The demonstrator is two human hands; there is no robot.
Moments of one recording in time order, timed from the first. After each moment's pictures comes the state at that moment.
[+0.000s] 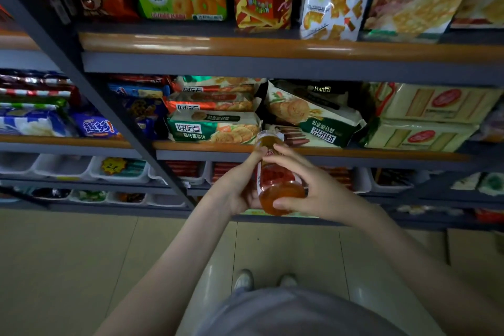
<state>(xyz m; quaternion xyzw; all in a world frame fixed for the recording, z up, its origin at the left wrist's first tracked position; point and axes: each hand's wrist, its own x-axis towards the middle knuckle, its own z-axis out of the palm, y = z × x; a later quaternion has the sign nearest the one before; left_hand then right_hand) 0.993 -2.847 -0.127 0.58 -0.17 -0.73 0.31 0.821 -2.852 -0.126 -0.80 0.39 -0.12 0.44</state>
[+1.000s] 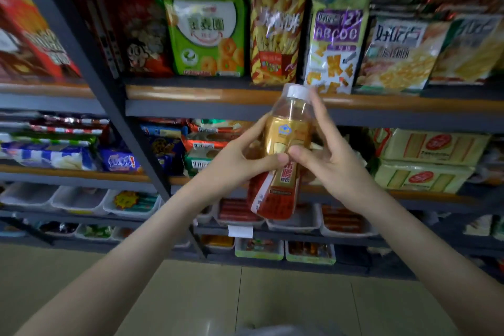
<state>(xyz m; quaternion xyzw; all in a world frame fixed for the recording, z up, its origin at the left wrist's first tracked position) 1.031 -2.850 -0.023 0.46 -0.61 -0.51 0.40 0.844 -2.870 -0.022 -0.73 0.35 -0.41 0.43</state>
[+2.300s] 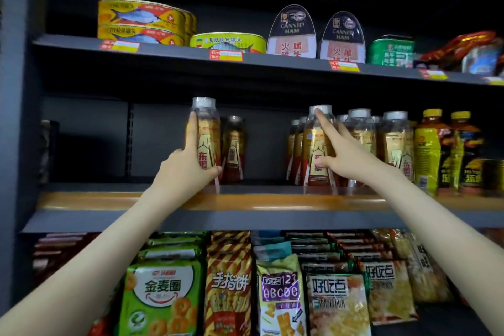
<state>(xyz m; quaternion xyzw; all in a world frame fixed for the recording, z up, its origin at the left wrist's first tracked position) 1.057 -2.992 0.273 0.60 -0.66 0.08 0.44 0.764 -3.017 0.308 -0.75 0.55 -0.36 -0.10</state>
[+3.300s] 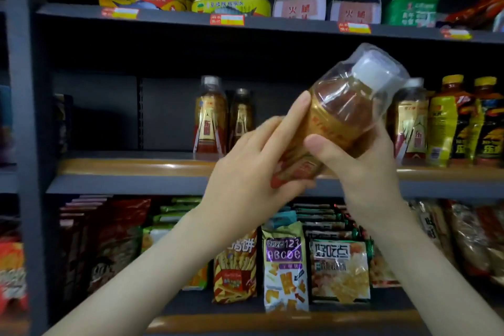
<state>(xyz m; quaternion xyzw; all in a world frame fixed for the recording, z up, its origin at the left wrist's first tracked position) 0.980 -2.910 0.225 0.28 -0.78 0.22 0.51 0.818 -2.905 0.238 -0.70 0.14 -0.69 0.15</state>
